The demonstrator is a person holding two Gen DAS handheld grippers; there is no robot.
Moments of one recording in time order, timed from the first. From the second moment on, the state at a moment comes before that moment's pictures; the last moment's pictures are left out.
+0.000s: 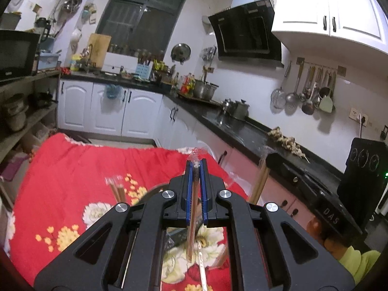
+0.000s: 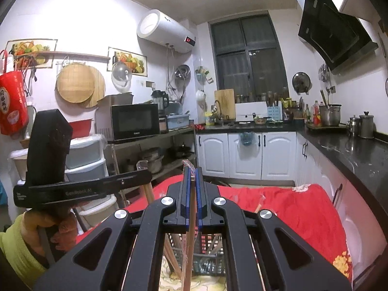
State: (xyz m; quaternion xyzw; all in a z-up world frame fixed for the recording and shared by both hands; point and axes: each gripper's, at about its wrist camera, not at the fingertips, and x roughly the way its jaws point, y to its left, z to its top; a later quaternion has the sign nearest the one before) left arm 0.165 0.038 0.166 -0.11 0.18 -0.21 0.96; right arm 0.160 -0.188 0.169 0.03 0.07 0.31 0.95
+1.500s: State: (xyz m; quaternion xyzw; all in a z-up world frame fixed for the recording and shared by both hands) left arm 0.212 0.057 0.129 -0.09 0.14 -0.10 0.98; right arm 0.237 -0.150 0.143 0.02 -0.01 0.25 0.97
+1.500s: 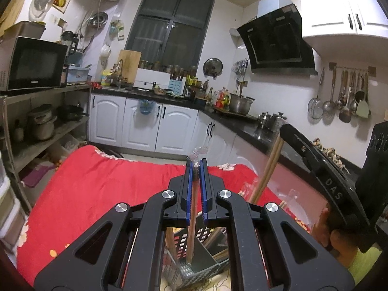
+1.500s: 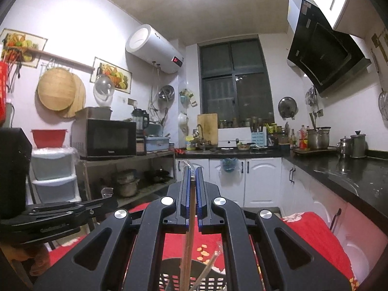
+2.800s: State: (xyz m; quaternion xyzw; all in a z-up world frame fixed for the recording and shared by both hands) left arm 0.159 0.033 0.088 -0.09 0.20 -0.15 0.96; right arm 0.190 -0.212 0.084 0.01 0.20 0.19 0.96
